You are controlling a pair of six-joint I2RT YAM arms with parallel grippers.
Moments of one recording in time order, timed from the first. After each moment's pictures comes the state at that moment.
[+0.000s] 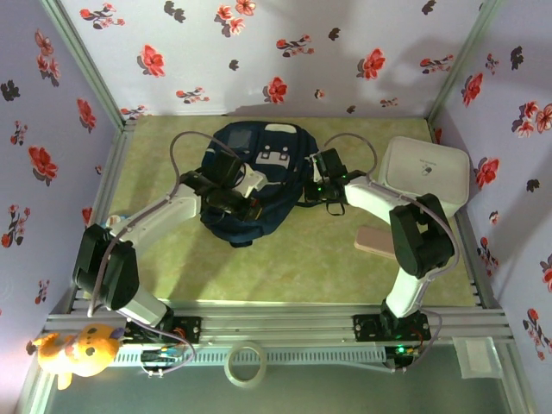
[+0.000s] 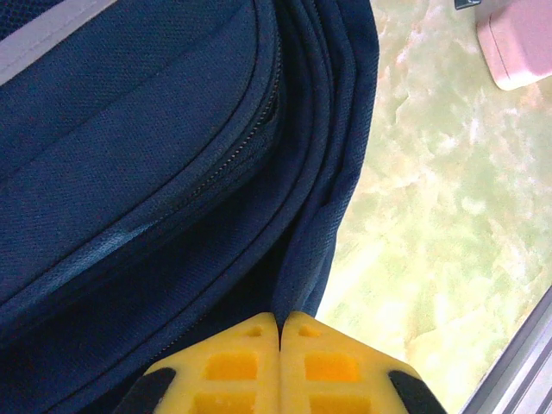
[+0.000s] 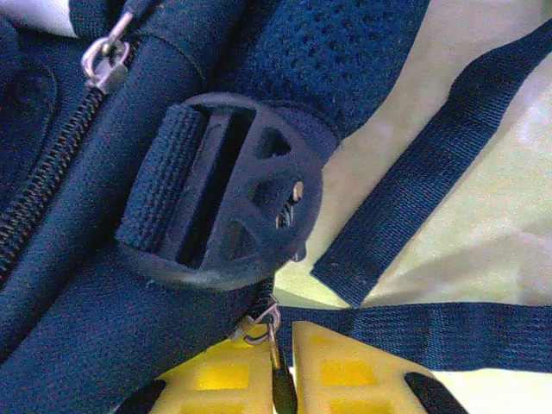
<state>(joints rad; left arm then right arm) -0.60 1.54 1.19 -0.71 0.35 -0.01 0.46 1.77 1.15 -0.36 -0.10 0.35</state>
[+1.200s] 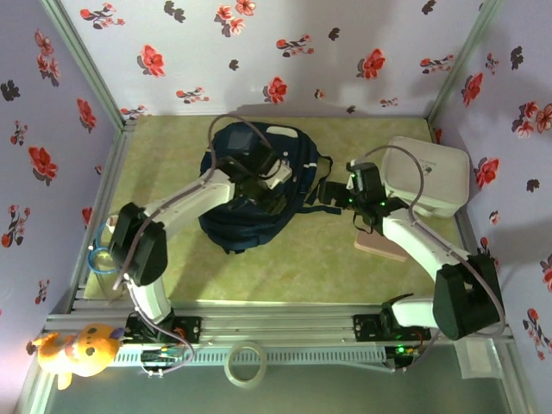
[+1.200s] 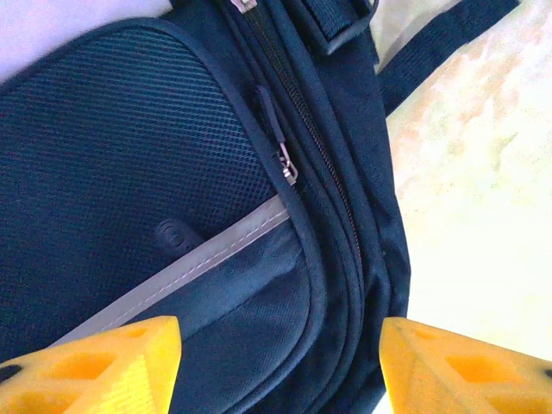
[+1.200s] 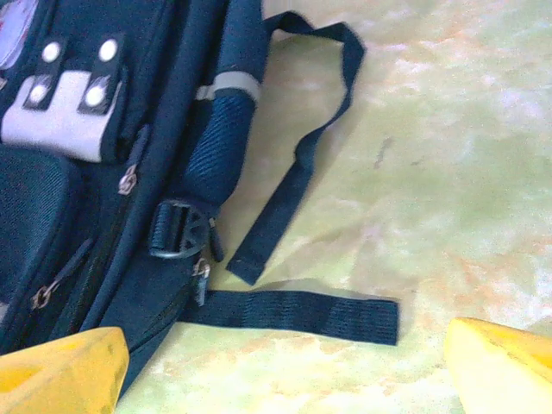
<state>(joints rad) -0.77 1.82 1.53 -0.83 -0.01 0.04 0.35 1.29 0.81 -0.25 -0.03 0.43</state>
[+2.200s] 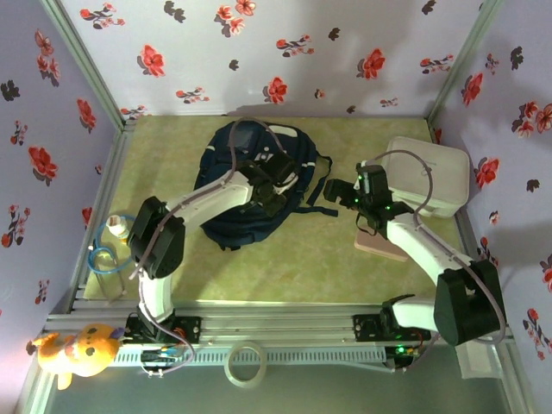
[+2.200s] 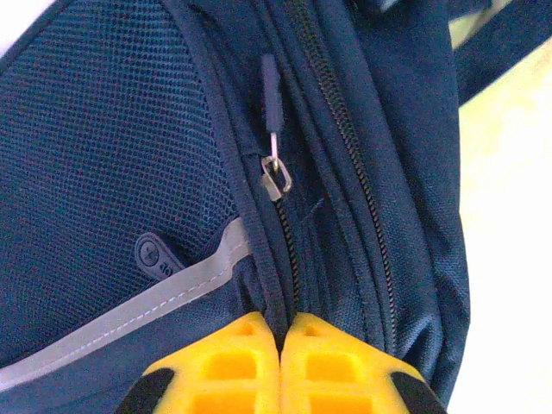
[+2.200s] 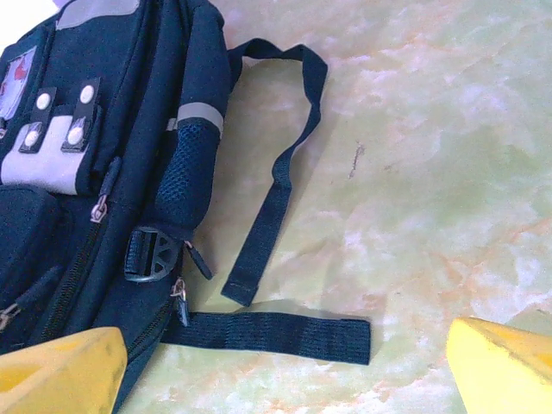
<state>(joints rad) -0.82 1.89 1.58 -0.87 -0.24 0.04 0.32 1.28 0.76 -0.19 -0.05 0.53</state>
